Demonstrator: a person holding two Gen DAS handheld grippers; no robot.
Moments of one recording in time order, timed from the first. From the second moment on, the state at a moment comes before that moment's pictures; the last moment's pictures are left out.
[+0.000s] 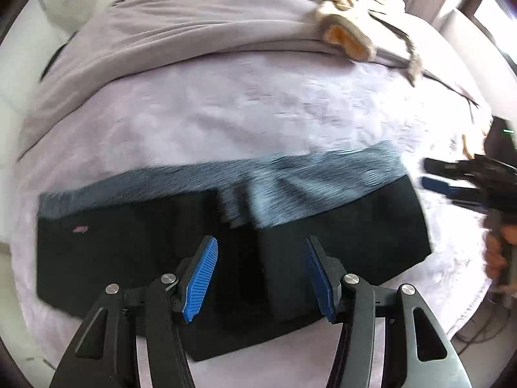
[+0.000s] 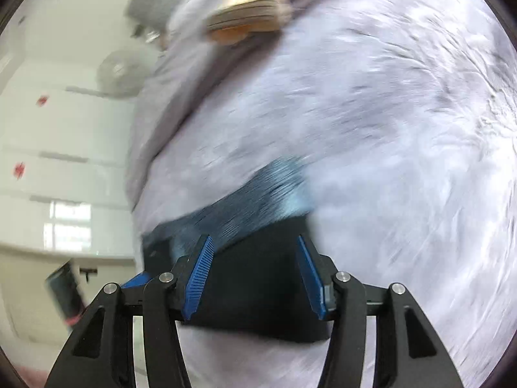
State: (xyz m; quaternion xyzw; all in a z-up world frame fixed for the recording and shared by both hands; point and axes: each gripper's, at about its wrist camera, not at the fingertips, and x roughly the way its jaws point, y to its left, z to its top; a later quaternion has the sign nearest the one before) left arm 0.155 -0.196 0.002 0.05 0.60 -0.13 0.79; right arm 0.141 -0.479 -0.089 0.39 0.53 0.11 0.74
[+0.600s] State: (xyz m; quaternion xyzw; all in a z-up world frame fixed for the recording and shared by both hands) left arm 0.153 -0.241 -0.052 0.11 0.60 -0.13 0.78; right arm 0.185 -0.429 -0.127 0.33 0.60 0.04 0.73
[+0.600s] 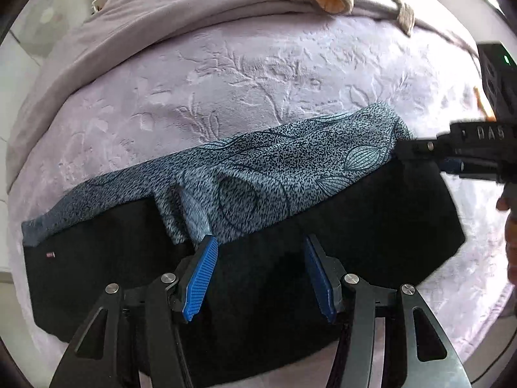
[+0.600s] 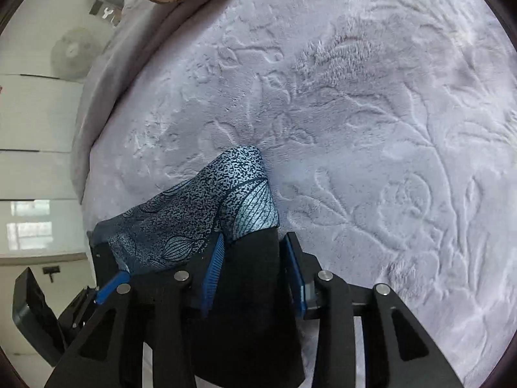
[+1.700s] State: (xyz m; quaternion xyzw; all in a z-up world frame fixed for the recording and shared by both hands) left arm 0.078 -0.082 -0.027 0.02 0.63 -0.02 0.78; right arm 0.129 -0.235 -0.082 0.12 0.66 0.11 0.73
